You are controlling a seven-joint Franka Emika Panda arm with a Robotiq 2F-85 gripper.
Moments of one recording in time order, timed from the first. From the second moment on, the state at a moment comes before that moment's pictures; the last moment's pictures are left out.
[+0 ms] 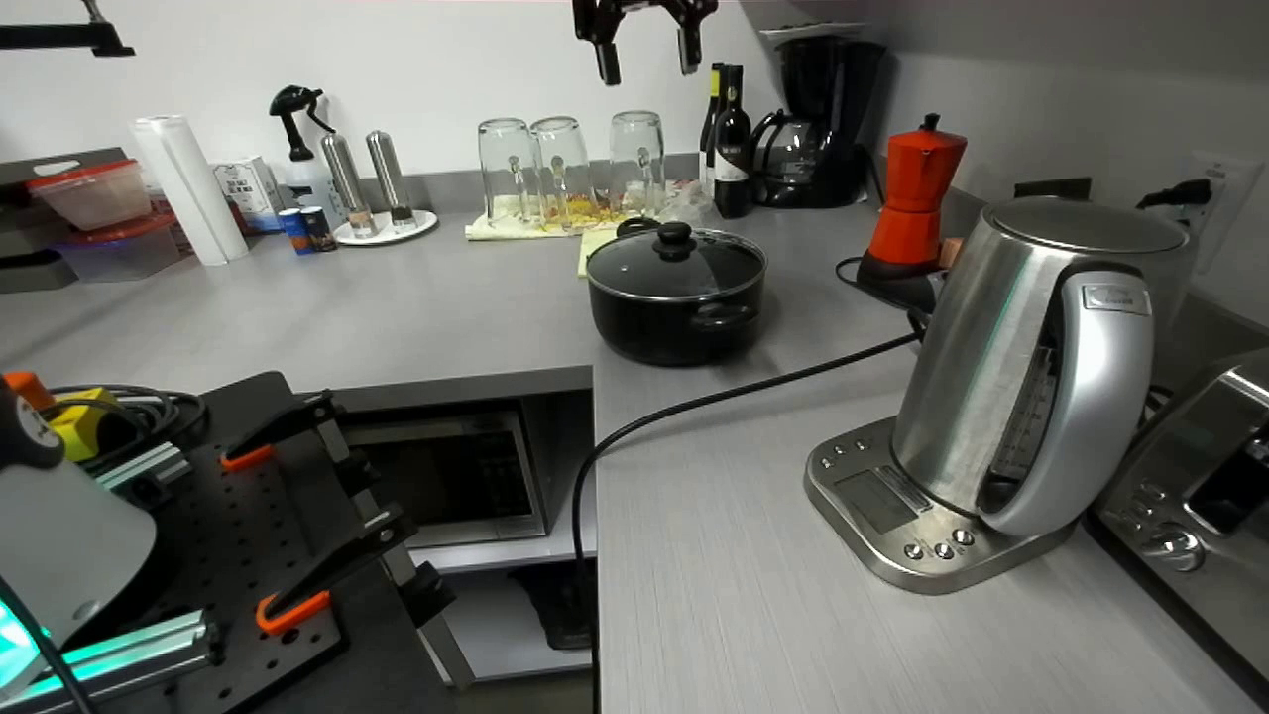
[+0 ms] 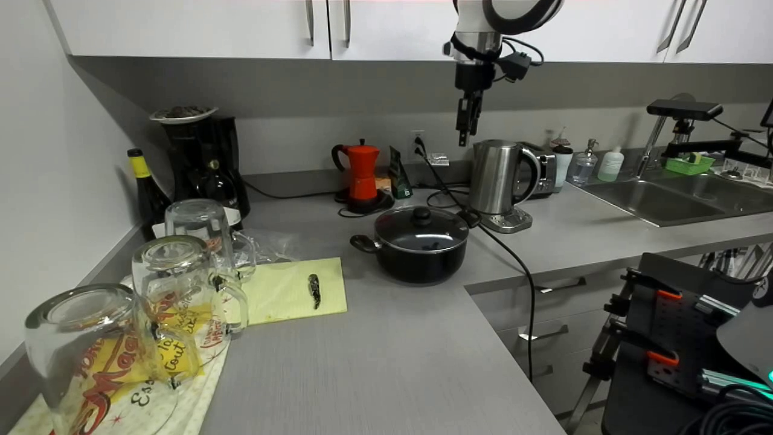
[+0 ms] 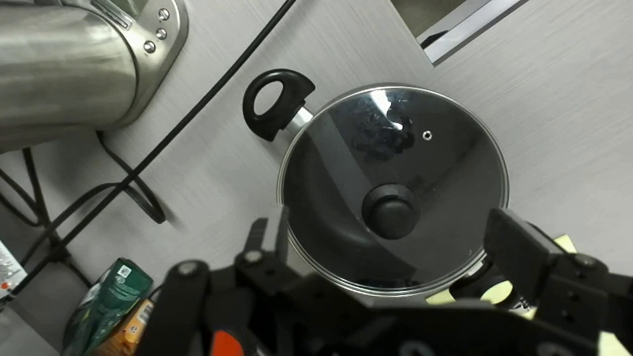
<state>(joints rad) 0.01 0.09 0.02 -2.01 -0.16 2.15 -0.17</state>
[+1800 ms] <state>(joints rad) 0.01 0.58 0.10 -1.71 -0.17 2.19 -0.49</state>
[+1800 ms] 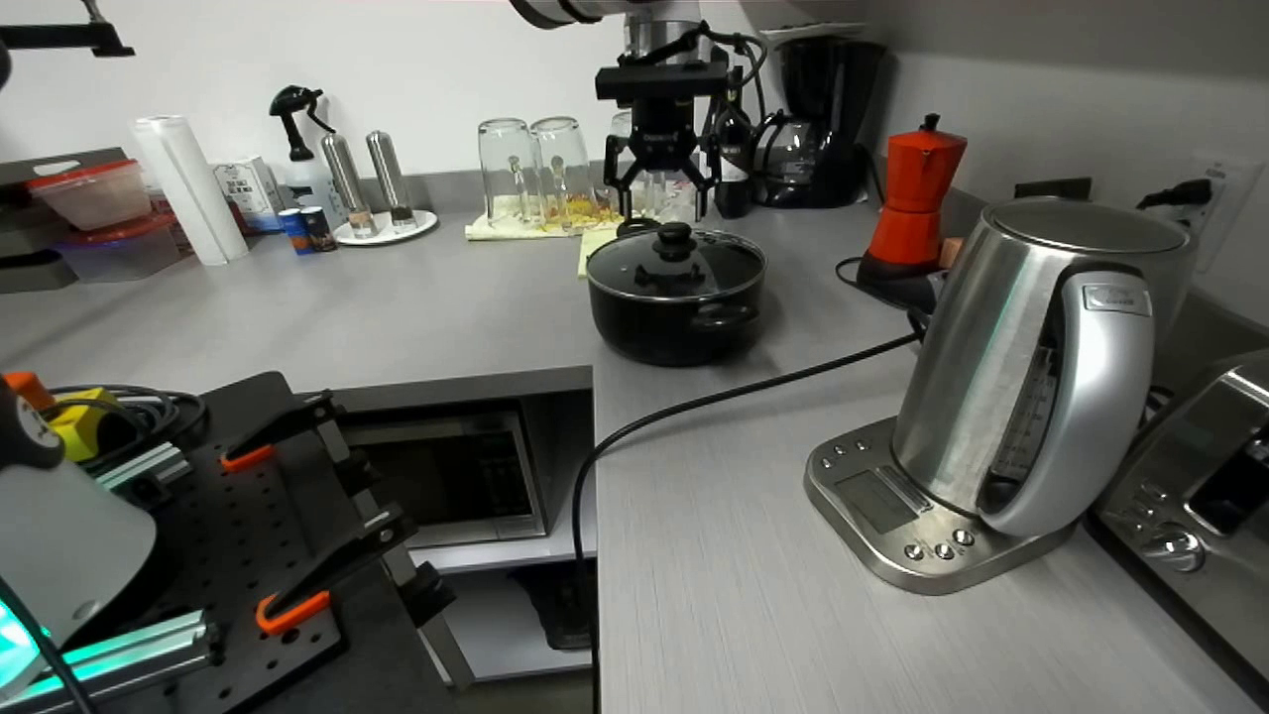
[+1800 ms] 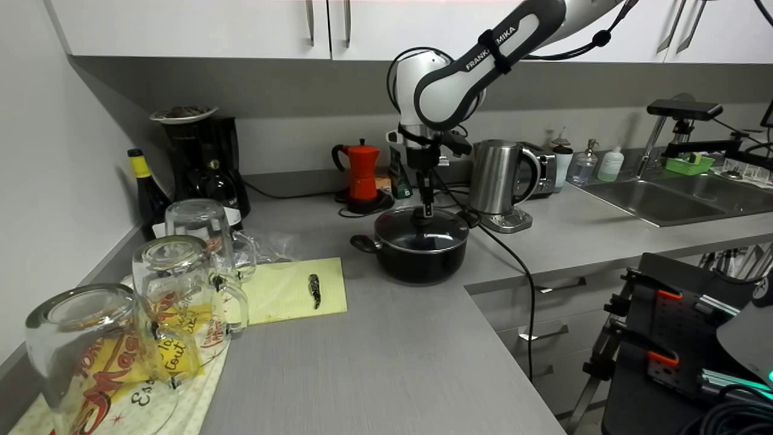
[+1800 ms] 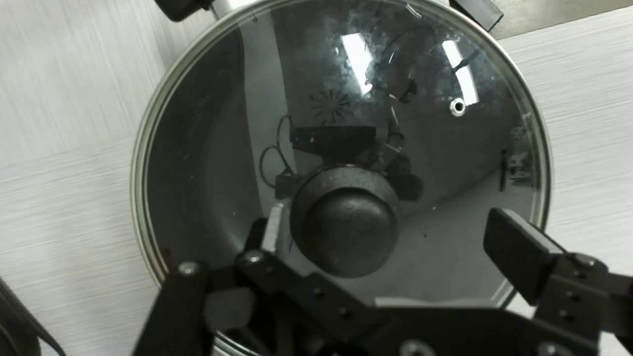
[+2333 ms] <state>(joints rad) -0.01 0.64 0.10 -1.65 -0.17 2.19 -0.55</state>
